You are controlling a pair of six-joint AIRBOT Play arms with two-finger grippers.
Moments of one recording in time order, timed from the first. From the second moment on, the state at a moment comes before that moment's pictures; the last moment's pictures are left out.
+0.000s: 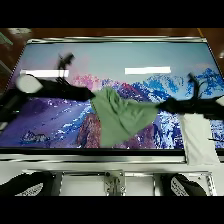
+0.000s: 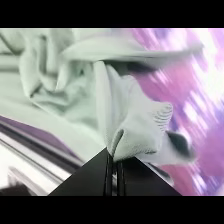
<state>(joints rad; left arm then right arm) -0.36 -1.16 1.33 0.90 -0.99 -1.36 -0.26 -1.01 0.99 -0.63 1.30 1.17</state>
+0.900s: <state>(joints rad) -0.35 -0.76 1.65 1.48 -1.30 -1.49 -0.25 -0.75 1.53 -0.95 1.48 1.39</state>
